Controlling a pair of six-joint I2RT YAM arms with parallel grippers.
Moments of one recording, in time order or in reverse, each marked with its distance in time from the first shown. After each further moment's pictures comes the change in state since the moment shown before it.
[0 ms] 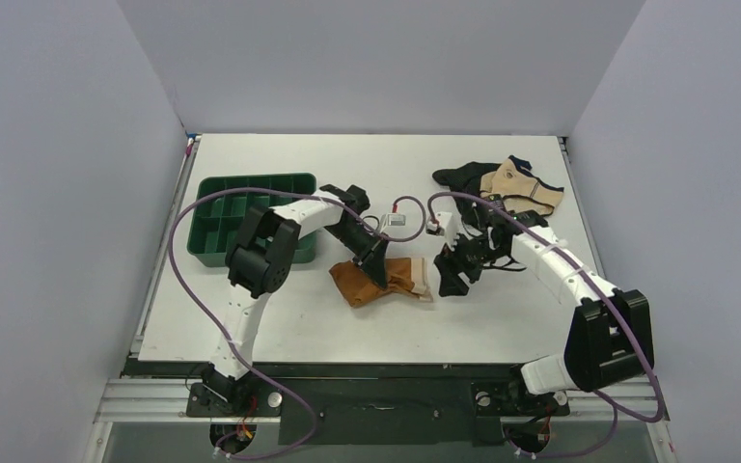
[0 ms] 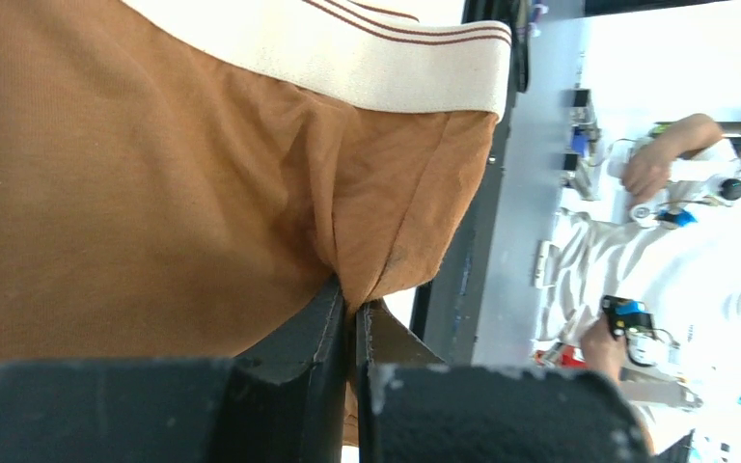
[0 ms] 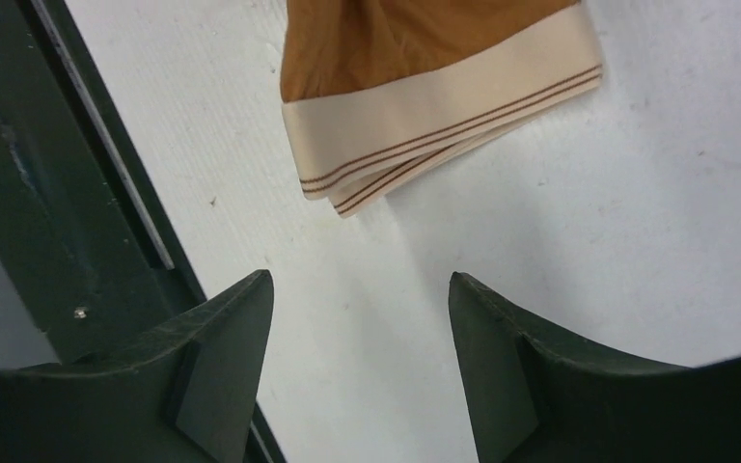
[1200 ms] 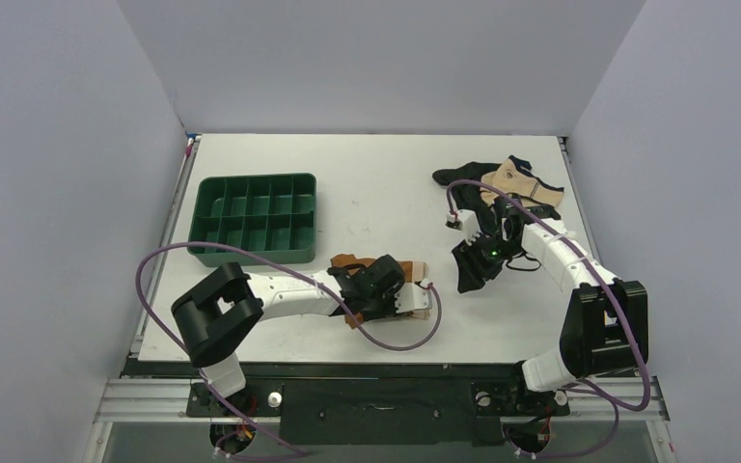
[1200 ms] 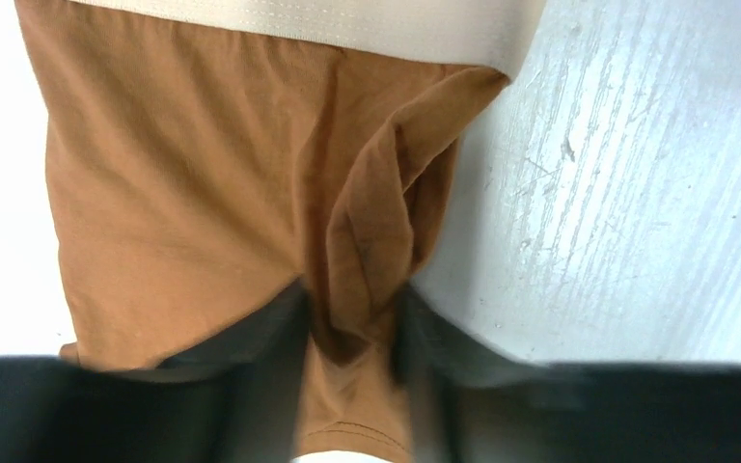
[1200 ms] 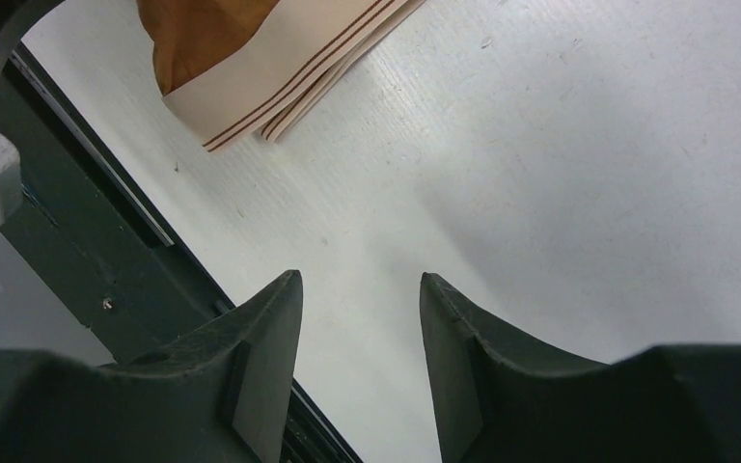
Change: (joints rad) left arm -0.477 -0.541 -0.672 0.734 -1.114 0.089; right arm -0.118 0.035 0.005 -0.058 0.101 0.097
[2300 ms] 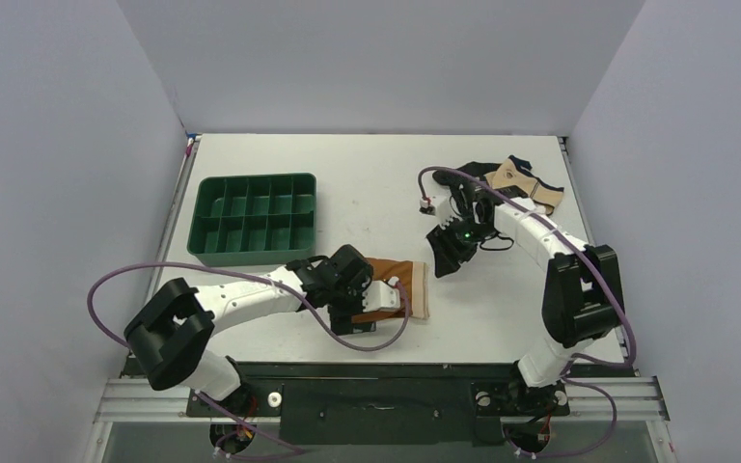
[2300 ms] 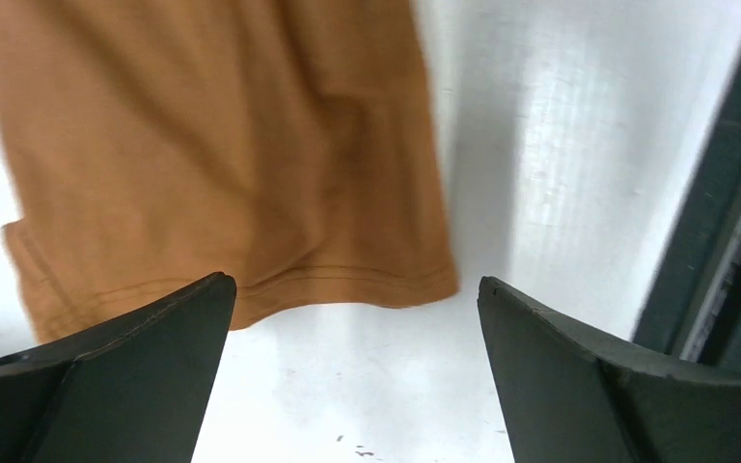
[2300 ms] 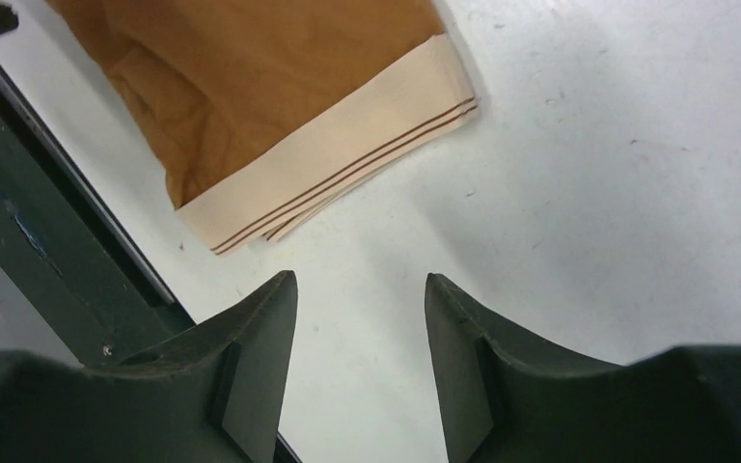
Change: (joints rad) left arm 0.119 -0.220 -0.117 -0.211 0.184 0.141; right arm 0.140 0.234 0.211 0.058 0.012 0.089
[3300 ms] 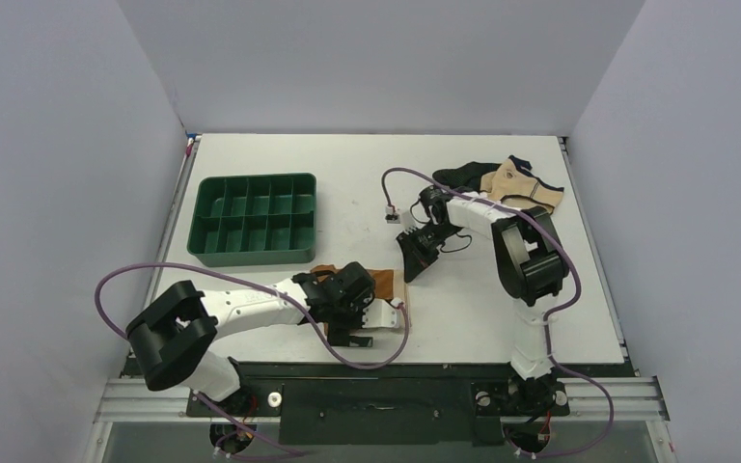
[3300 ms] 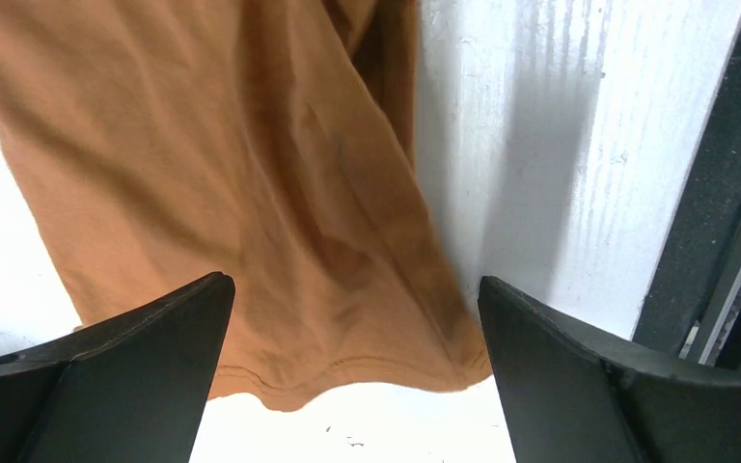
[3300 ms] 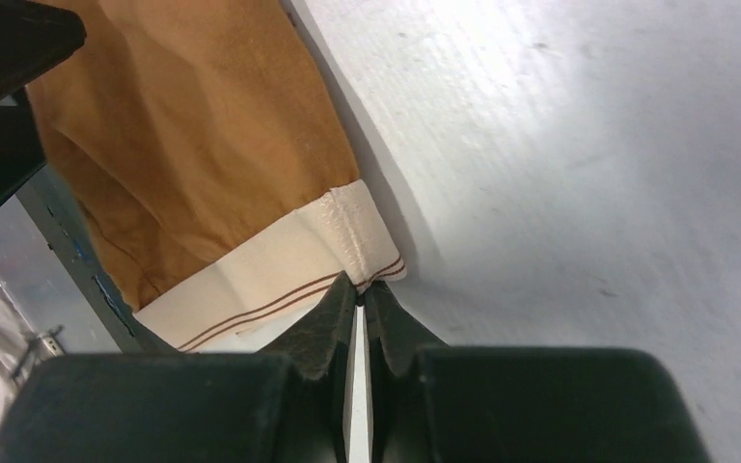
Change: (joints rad) left arm -0.070 -0.014 -0.071 0.053 -0.127 0.021; right arm 0.145 0.351 0.146 0.076 -0.135 0.145
